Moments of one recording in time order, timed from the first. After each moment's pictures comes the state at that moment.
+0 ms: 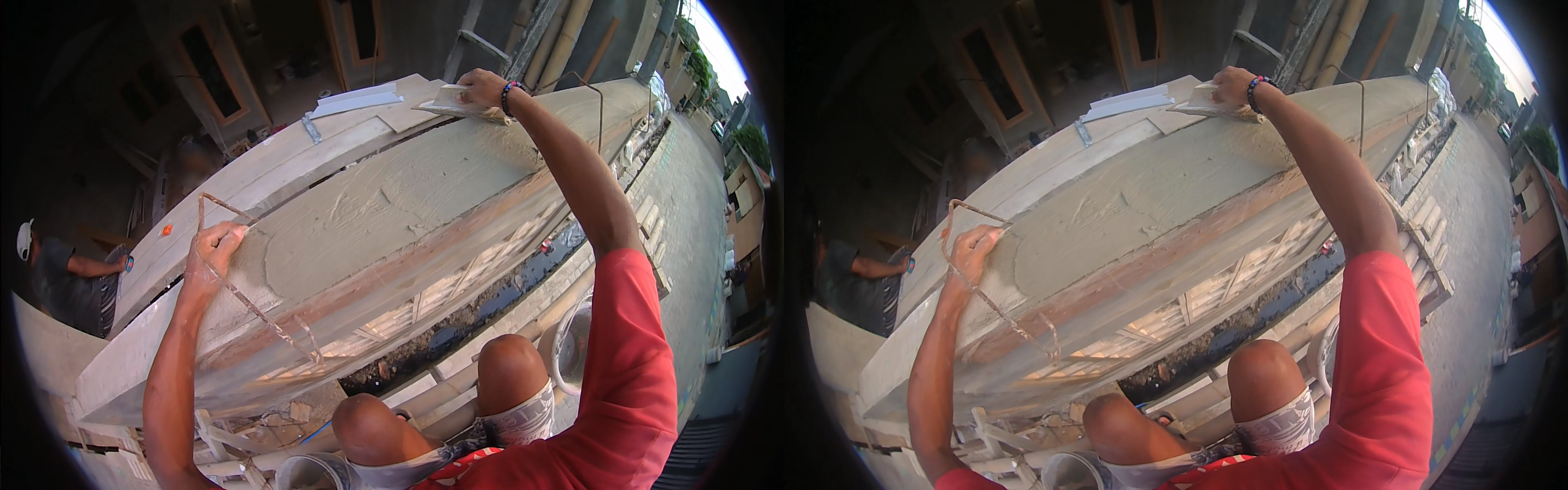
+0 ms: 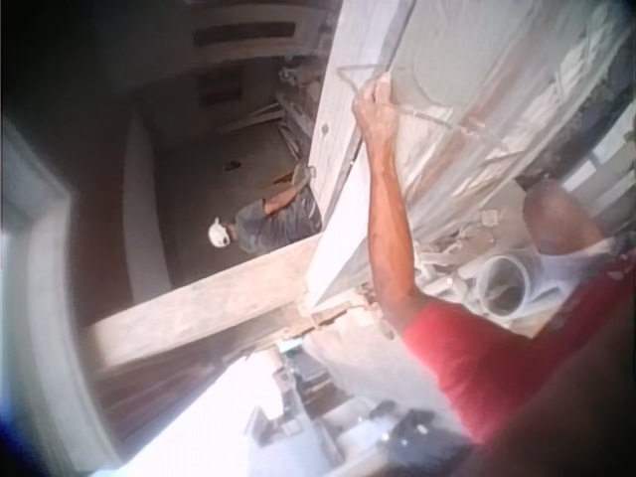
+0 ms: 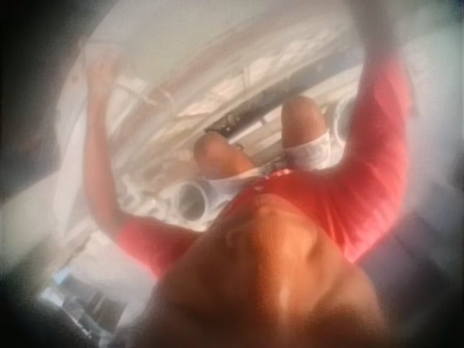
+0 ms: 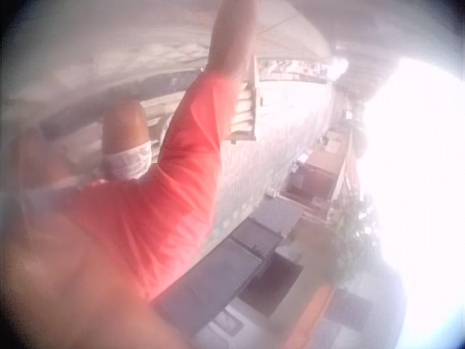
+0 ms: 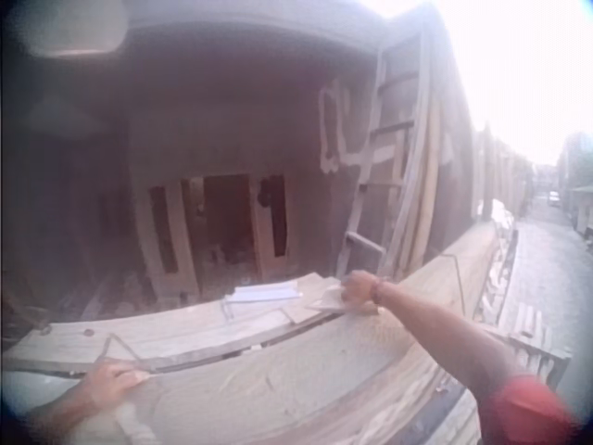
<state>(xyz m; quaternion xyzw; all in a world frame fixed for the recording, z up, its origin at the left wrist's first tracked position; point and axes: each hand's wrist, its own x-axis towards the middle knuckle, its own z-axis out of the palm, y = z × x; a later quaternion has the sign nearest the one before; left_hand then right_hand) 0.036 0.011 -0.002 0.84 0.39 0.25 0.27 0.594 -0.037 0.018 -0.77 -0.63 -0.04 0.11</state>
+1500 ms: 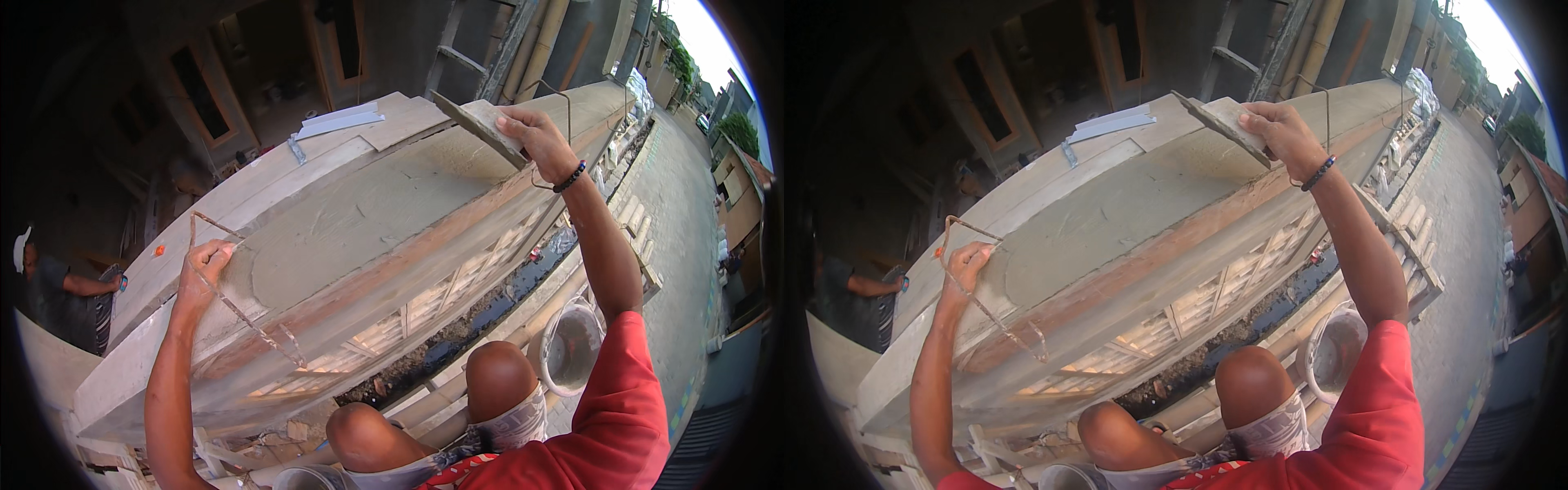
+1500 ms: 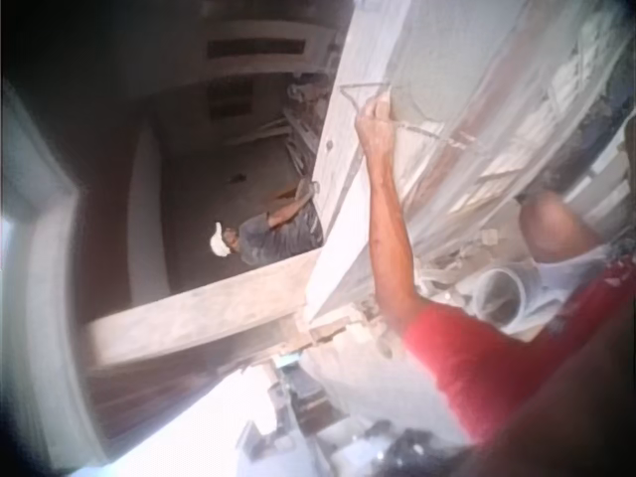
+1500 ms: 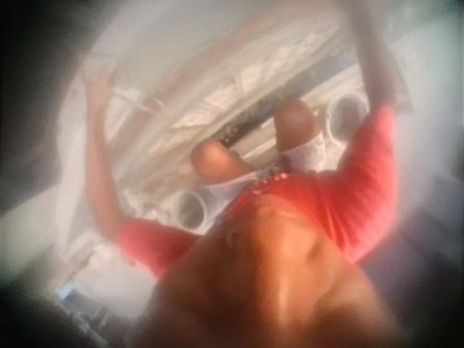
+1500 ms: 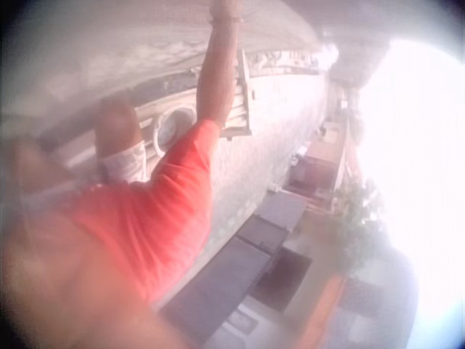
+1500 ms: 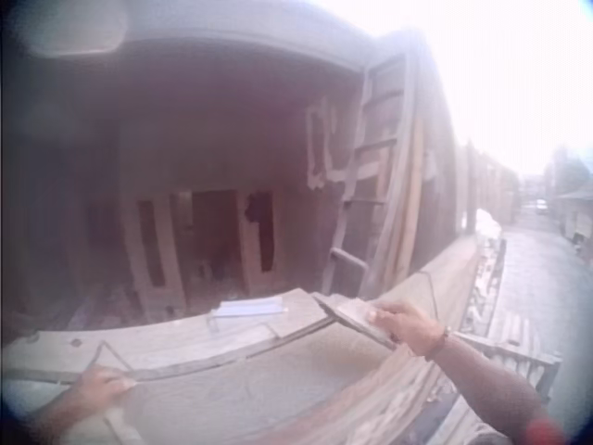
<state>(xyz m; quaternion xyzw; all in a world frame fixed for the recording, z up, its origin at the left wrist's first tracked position) 0.040 0.008 -0.001 0.85 0.37 0.25 0.29 0.515 -0.223 0.051 -0.67 -0.44 0.20 0.56</state>
